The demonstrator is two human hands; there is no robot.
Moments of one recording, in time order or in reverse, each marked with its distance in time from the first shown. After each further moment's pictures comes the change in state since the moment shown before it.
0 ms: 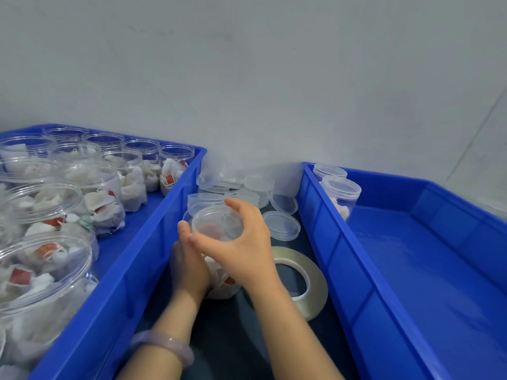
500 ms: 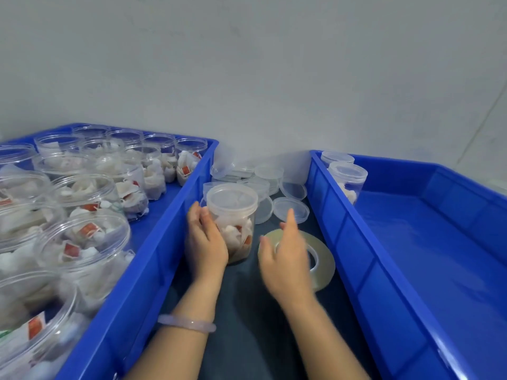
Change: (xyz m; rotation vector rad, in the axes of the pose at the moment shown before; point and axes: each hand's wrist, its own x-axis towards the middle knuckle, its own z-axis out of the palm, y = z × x) left_hand -0.023 0.020 0.001 0.308 0.187 0.079; right_hand -0.047 0.025 -0.027 -0.356 0.074 0.180
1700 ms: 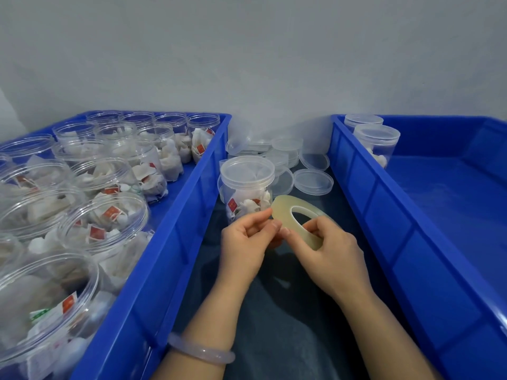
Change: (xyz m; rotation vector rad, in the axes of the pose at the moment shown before) left_hand -0.040 0.011 -0.027 -0.367 -0.555 -0.269; right_hand -0.022 0.024 -0.022 -0.046 -0.004 -0.014
